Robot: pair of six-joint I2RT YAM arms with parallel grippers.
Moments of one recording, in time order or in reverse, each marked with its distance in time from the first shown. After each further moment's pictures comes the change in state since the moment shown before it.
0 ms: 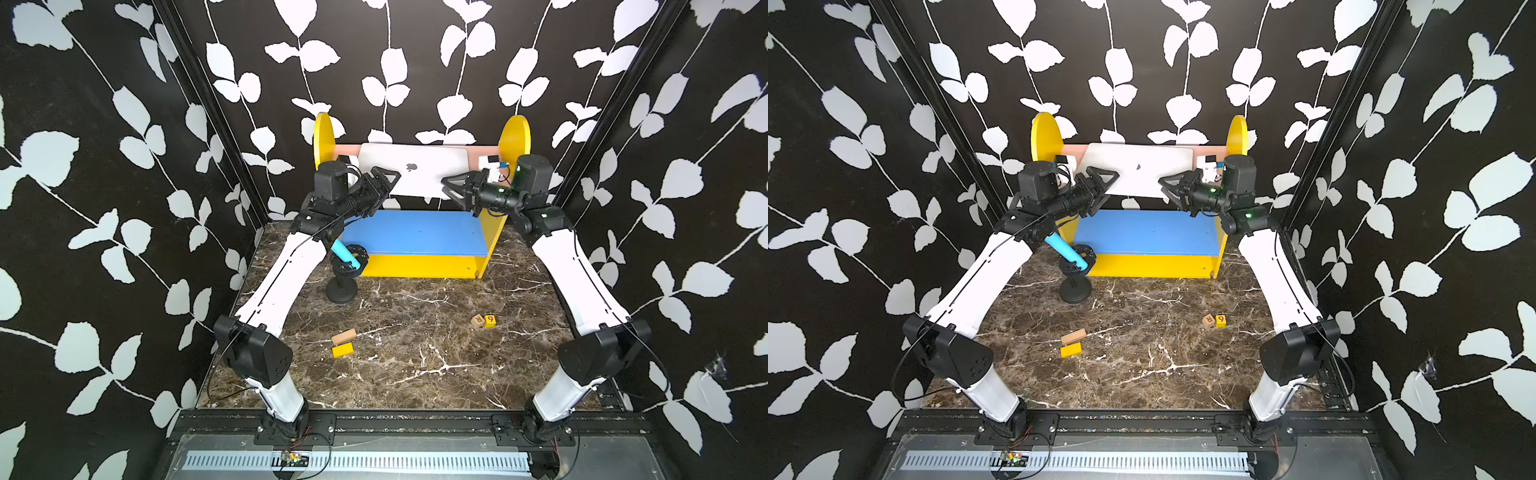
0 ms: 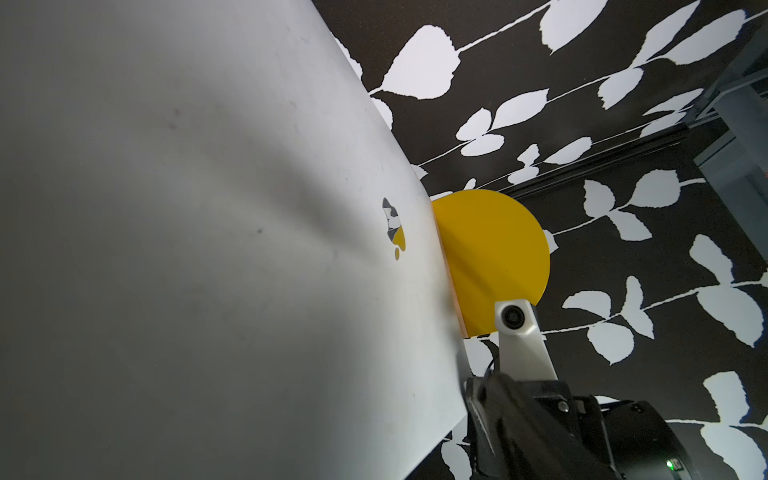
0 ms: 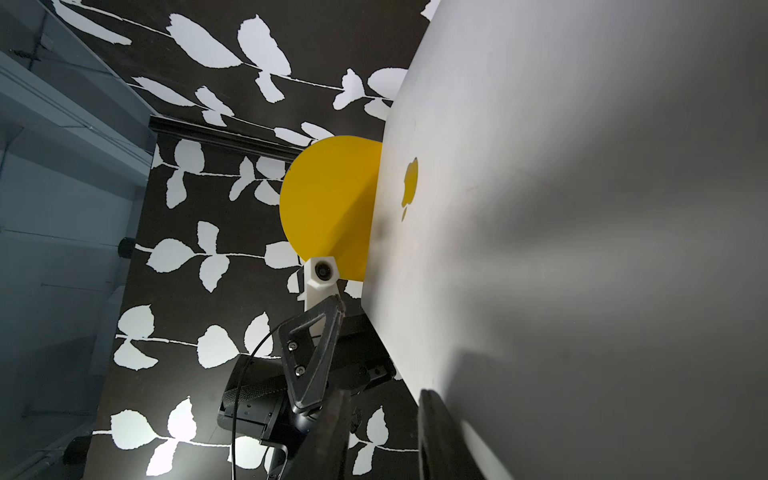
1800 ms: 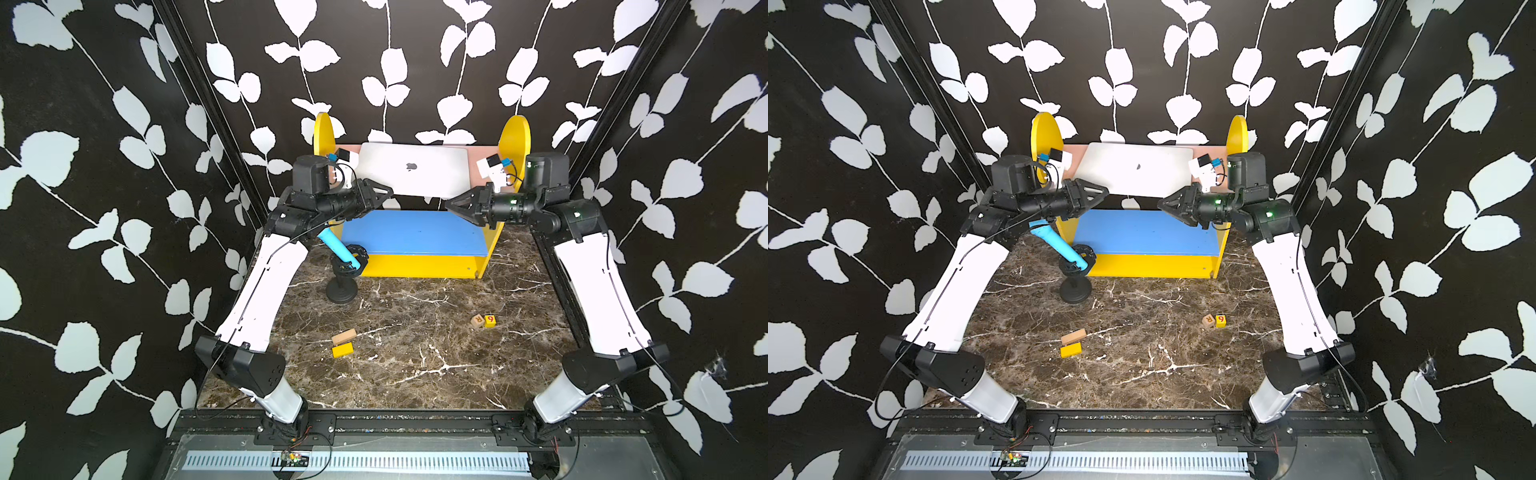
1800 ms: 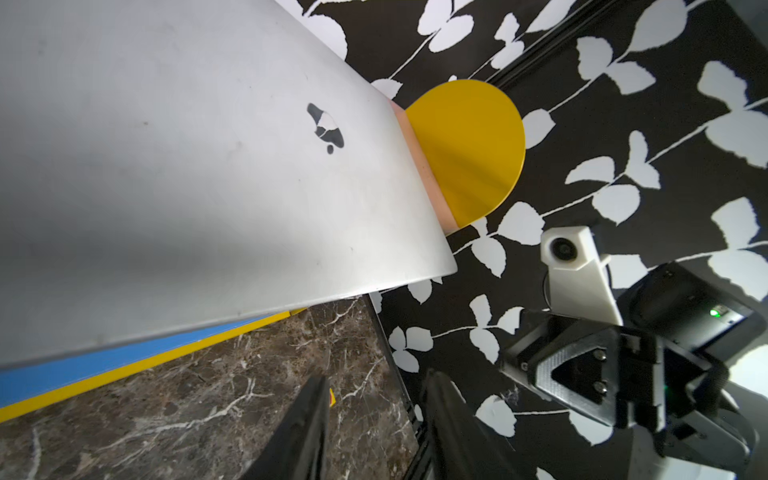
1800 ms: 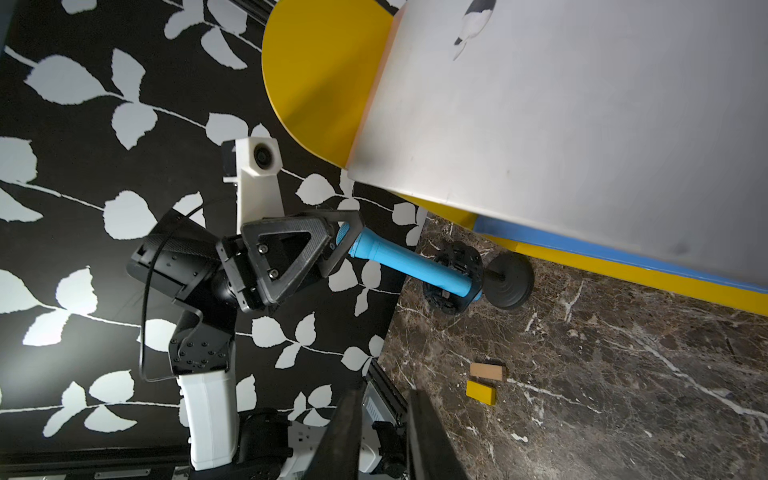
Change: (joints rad) left arm 0.058 -0.069 0.103 -0.301 0.251 0.320; right arm 0.067 -0.056 0.223 -0.597 -0.051 -0.517
